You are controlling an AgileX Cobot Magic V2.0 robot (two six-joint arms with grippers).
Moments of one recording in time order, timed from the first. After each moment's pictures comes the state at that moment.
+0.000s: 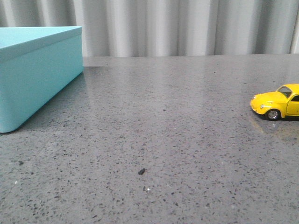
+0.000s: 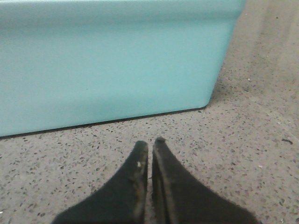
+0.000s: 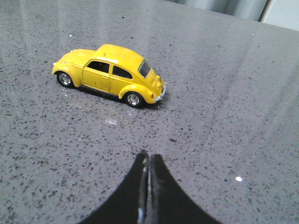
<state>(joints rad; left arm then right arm) -0.24 0.00 0.00 -0.24 0.34 0.15 0.04 -0.01 0.01 0.06 0.33 -0.26</state>
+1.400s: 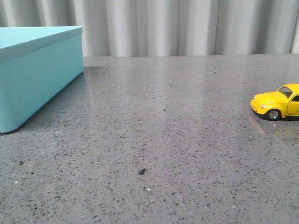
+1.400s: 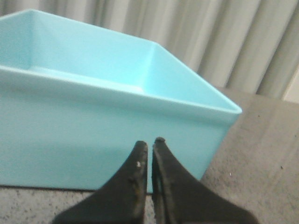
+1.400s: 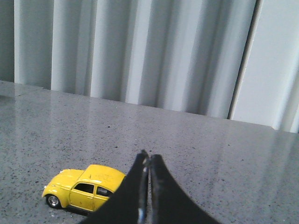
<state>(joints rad) -0.24 0.00 0.00 -0.50 0.08 0.15 0.04 -0.01 0.01 0.10 -0.05 -0.26</state>
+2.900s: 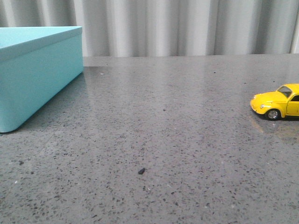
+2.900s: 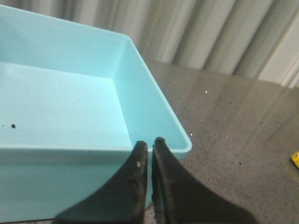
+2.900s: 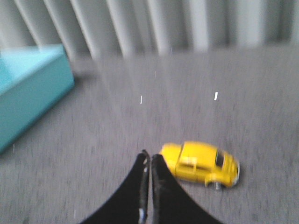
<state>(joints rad) -0.24 0.35 -0.36 -0.54 0.31 0.19 0.04 0.33 -0.58 0.40 0.68 -0.22</state>
